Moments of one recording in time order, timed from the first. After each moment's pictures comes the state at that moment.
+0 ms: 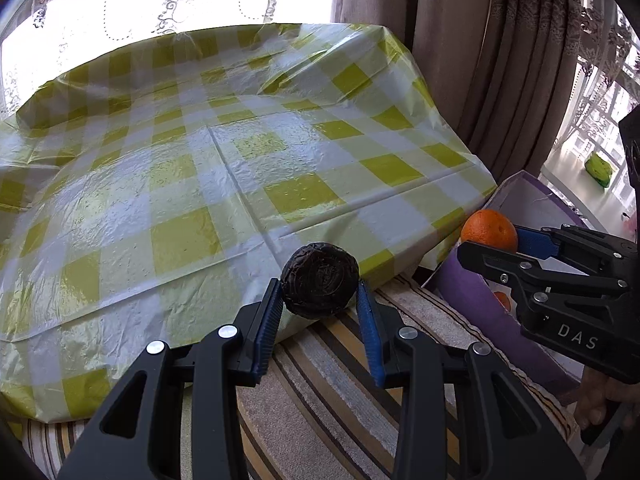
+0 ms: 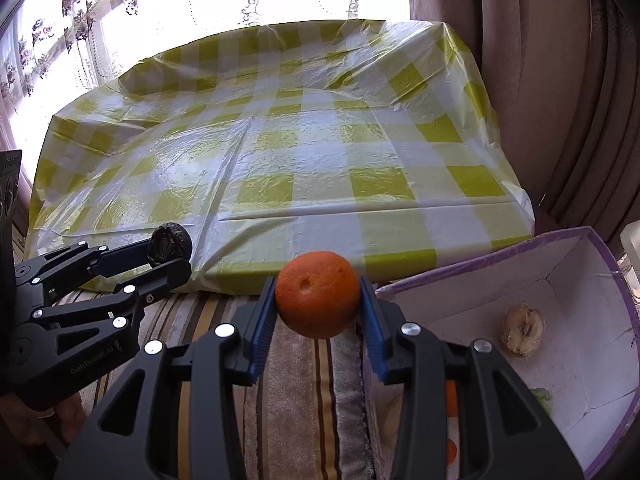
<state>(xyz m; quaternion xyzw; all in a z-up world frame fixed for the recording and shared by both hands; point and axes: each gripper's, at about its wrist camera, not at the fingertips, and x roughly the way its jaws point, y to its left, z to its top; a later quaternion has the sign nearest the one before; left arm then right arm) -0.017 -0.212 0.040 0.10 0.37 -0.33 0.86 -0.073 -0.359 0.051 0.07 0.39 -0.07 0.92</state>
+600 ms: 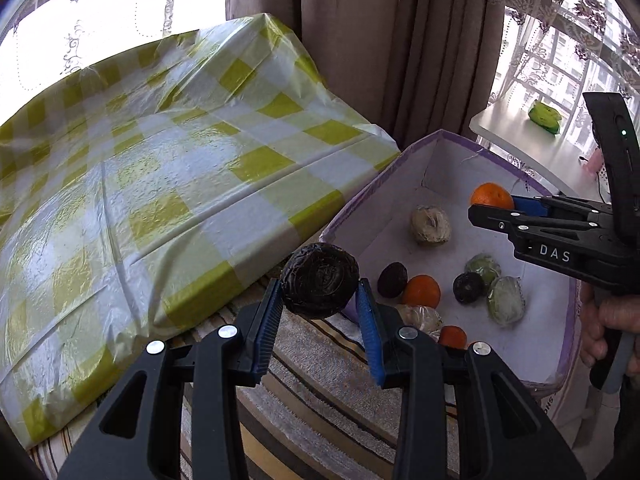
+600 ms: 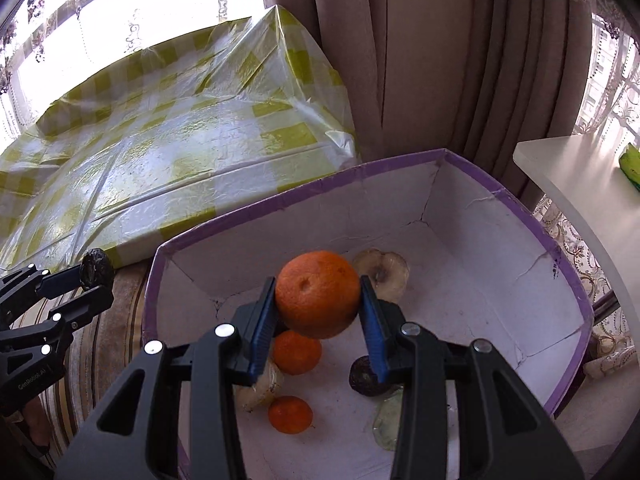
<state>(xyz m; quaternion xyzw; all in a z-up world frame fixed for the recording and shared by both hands) -0.068 -0.297 0.034 0.16 0.36 -0.42 0.82 -0.152 -0.479 0.027 0.12 0.40 -0.22 0.88</state>
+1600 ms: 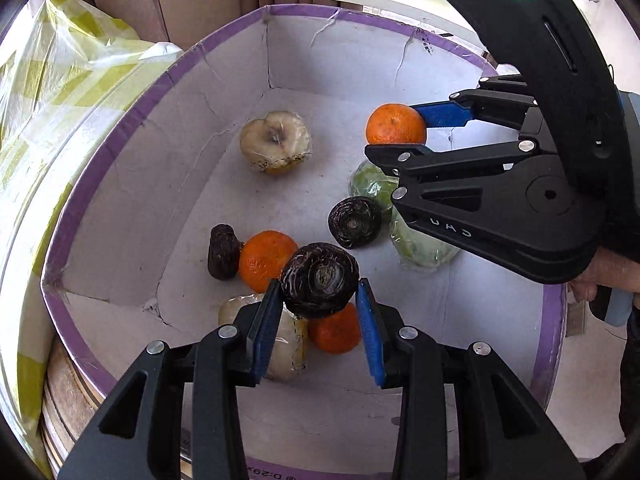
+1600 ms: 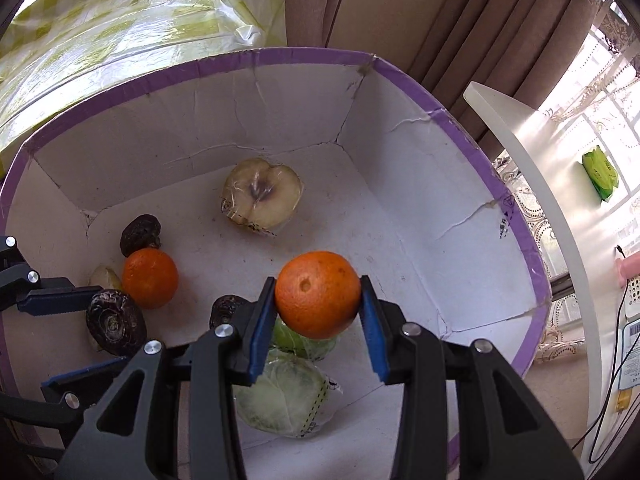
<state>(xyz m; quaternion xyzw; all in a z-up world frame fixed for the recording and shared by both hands) -0.125 -0.426 -0.035 0.32 0.44 -0.54 0.65 -0.162 -0.523 -0.038 0.04 0.52 -0.28 0.81</state>
